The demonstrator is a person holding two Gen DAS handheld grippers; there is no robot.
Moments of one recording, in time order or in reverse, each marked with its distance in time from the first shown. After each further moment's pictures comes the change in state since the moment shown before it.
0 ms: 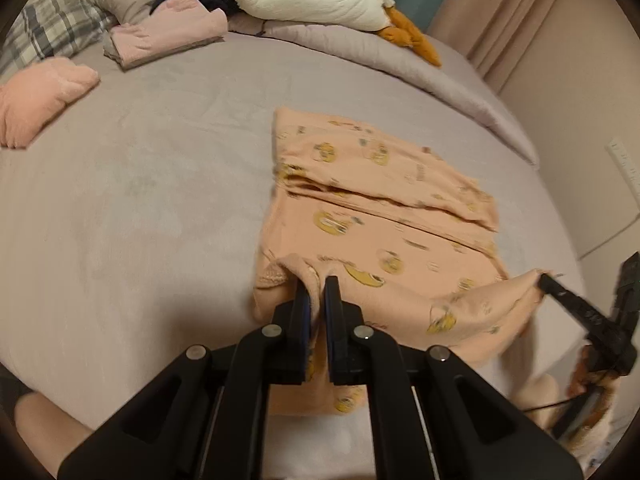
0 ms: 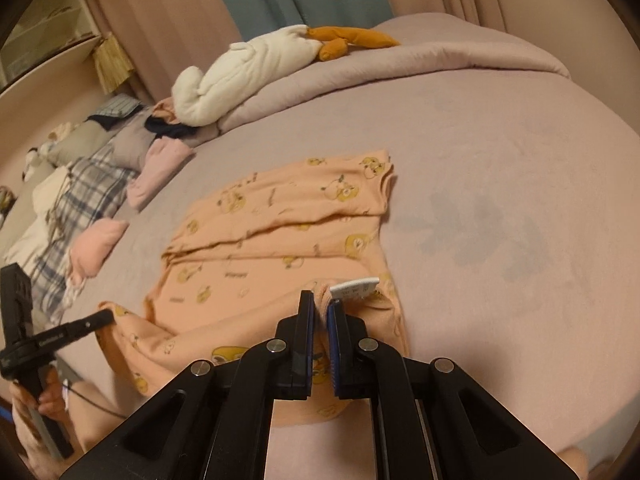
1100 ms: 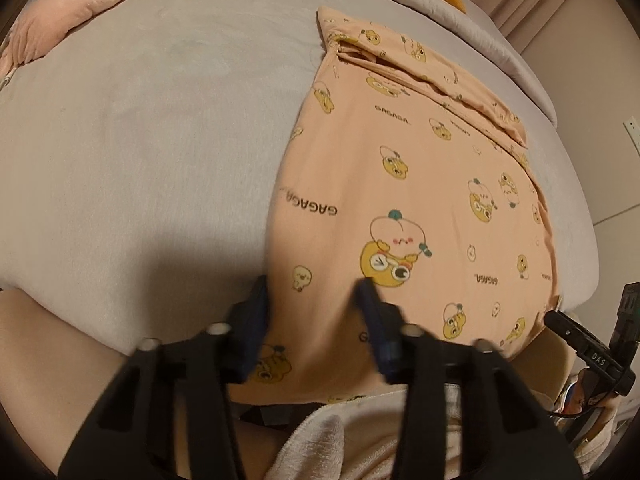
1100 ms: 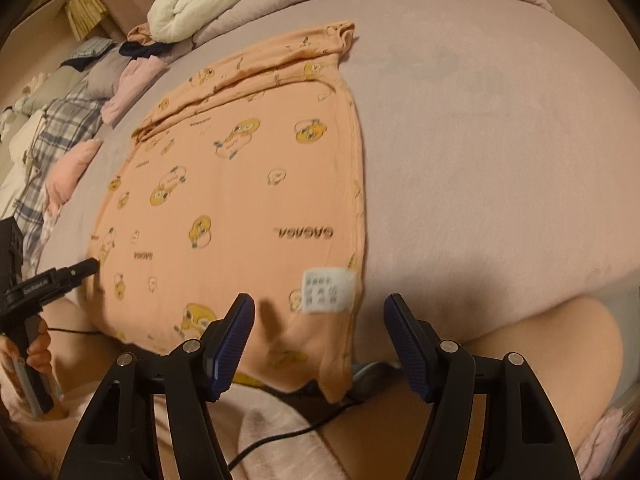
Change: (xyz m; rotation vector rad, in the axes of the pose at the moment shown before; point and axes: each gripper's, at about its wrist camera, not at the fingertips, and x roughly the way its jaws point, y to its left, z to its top) left arm 0.004 0.034 -0.093 -0.057 0.193 -0.004; right arm -0.012 -0.017 -0.108 -0.005 0.265 -0.049
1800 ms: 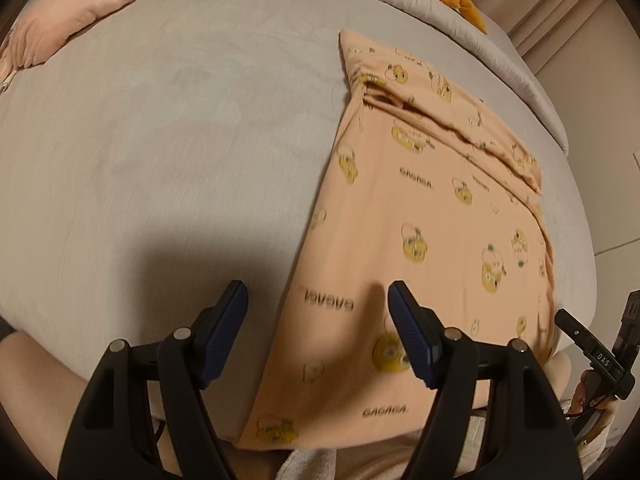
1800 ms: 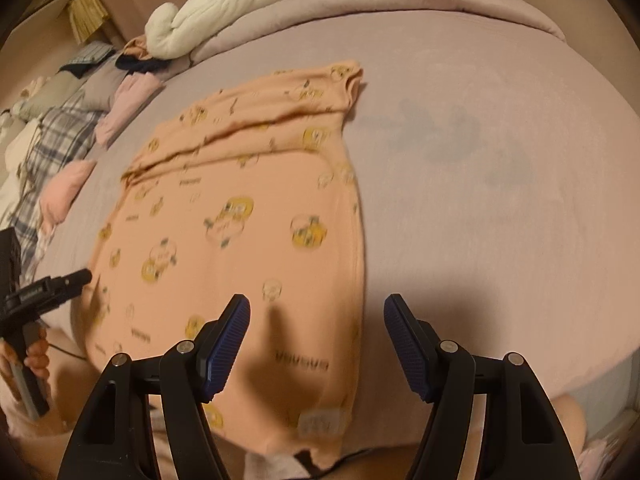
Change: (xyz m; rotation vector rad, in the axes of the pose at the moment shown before) left arm 0.004 0.013 0.048 -0.057 -0.013 0.010; right arm 0.007 0.001 0.063 -0.035 -0.034 -0.032
